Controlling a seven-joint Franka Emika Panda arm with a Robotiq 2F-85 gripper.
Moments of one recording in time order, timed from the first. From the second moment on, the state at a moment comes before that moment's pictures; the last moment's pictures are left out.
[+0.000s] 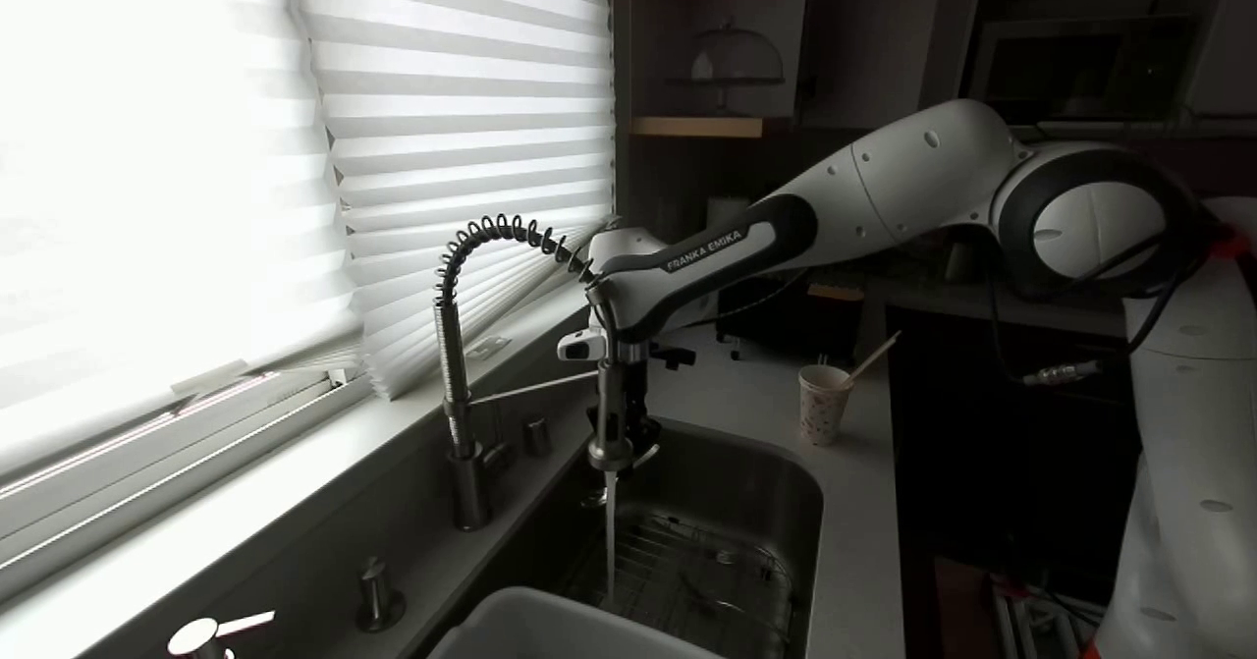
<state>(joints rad) -0.13 0.31 0.05 -1.81 0.17 2.01 -1.45</state>
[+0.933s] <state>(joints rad) -0.20 0.27 0.03 -1.82 0.36 1.84 -1.71</state>
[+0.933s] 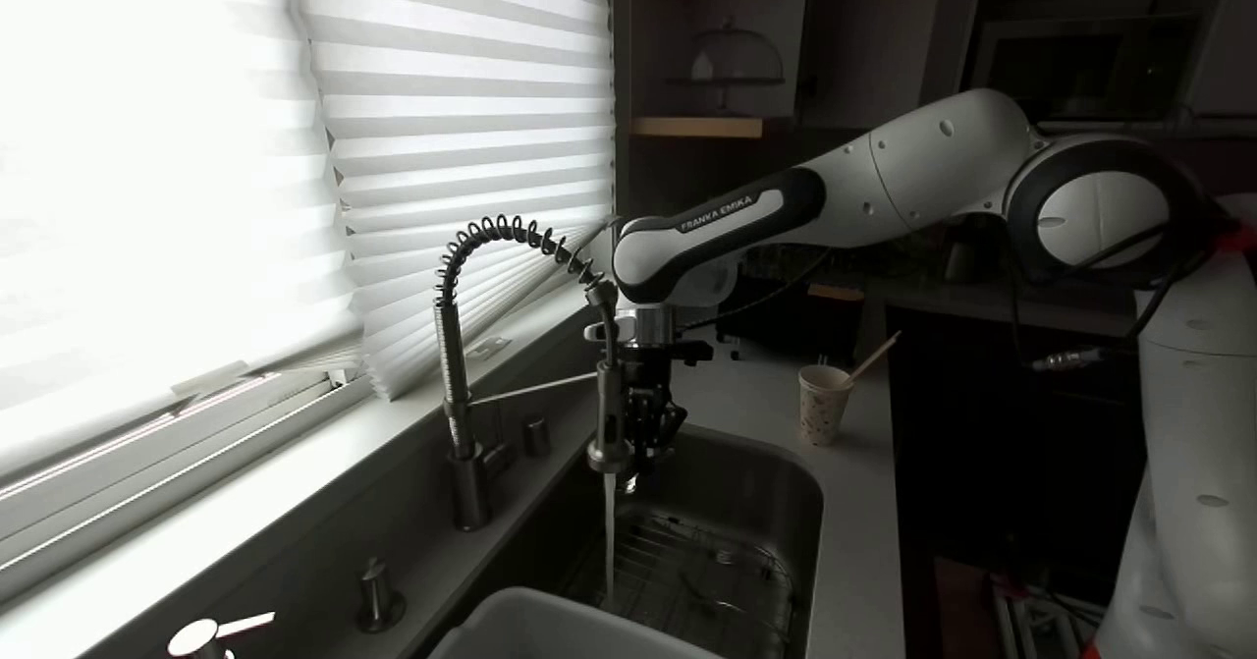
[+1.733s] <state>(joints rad) -0.20 0.27 0.03 -1.84 0.48 1.78 -1.80</state>
